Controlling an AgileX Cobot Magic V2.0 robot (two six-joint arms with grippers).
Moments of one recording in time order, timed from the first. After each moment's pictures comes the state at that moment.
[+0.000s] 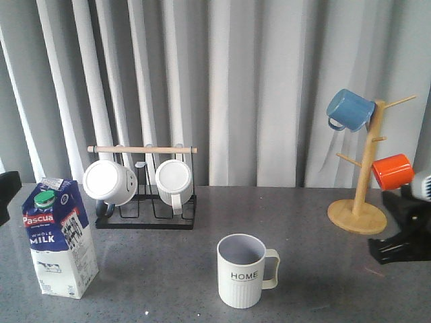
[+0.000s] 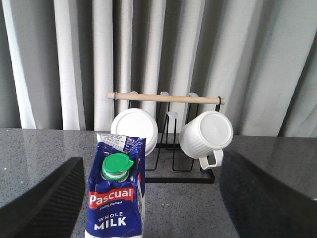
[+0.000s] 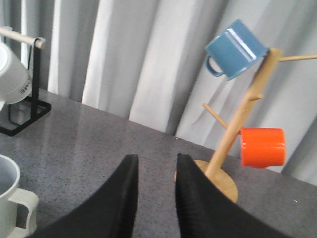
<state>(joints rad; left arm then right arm) -0.11 0.98 -0.83 0.18 0.07 -0.30 0.13 1.12 -0.77 0.04 -0.14 -0.26</state>
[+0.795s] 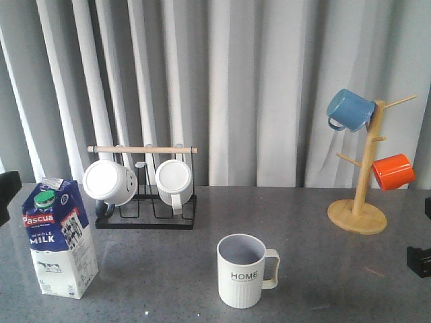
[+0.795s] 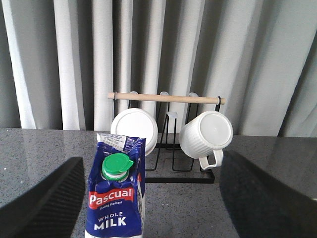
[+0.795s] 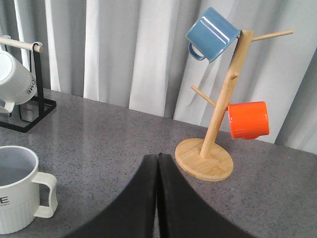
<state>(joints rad) -0.11 0.98 -0.83 0.18 0.07 -0.30 0.09 0.93 -0.77 0.07 0.09 -0.20</state>
